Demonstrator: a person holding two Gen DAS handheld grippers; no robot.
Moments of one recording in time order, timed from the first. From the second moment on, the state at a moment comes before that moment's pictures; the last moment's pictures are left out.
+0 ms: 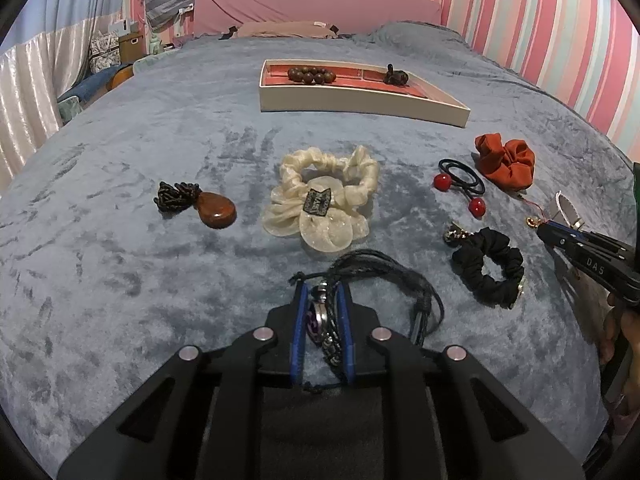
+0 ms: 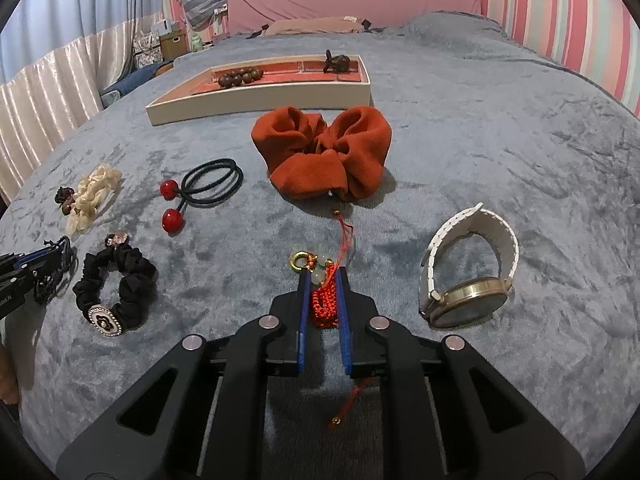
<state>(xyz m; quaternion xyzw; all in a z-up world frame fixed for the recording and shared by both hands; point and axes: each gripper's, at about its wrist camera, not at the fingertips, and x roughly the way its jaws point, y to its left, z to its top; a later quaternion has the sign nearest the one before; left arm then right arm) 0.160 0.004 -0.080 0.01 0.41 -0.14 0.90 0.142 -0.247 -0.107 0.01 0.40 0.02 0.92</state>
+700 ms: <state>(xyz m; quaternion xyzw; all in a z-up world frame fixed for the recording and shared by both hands) 0.167 0.001 -0.028 0.00 0.37 -0.15 0.92 0.140 -0.239 -0.055 0.02 0.34 0.06 0.94</state>
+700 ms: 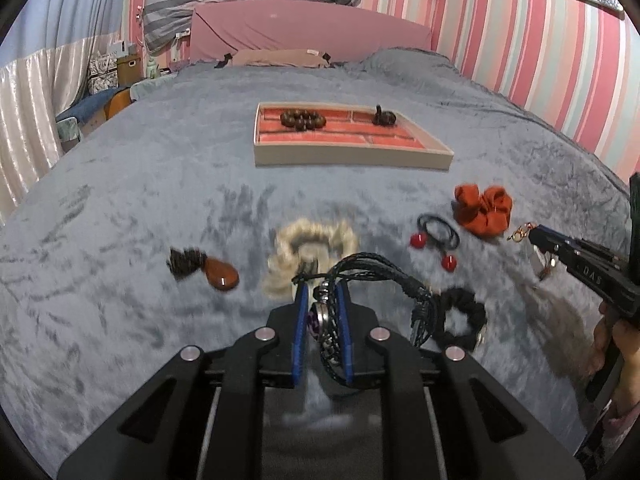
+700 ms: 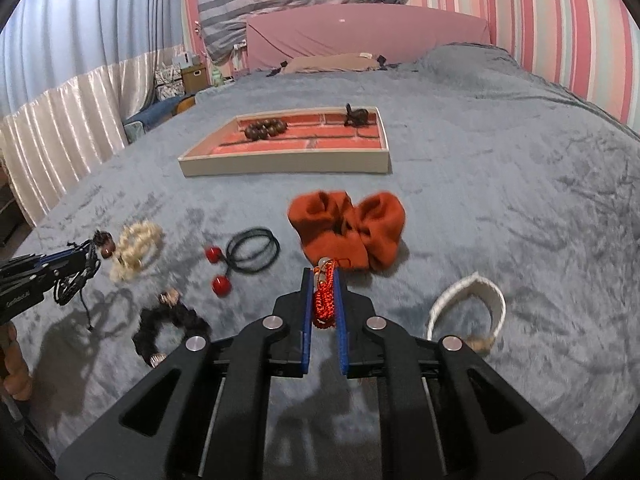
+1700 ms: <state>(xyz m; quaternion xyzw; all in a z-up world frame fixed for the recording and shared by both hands) 0.471 -0.050 0.007 0.00 0.38 -0.07 0.92 0.425 -0.225 0.000 0.00 0.32 0.04 0.95</state>
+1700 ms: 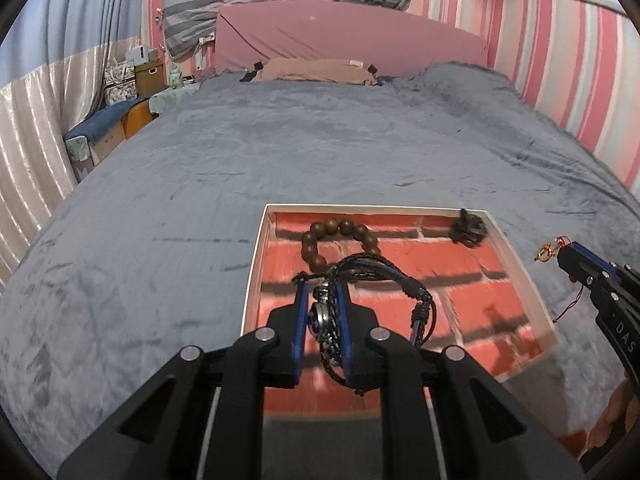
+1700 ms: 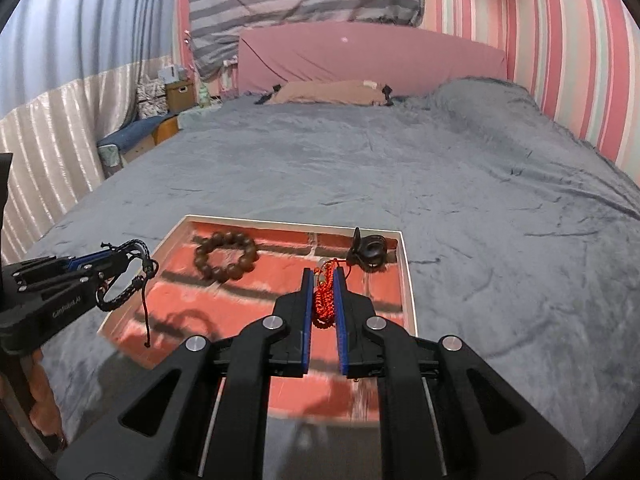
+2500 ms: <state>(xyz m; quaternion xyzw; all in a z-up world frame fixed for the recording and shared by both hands) 0.549 -0.056 -0.070 0.01 0.47 -0.05 0.88 0.537 -0.244 -0.078 0.02 0.44 -0.01 0.90</state>
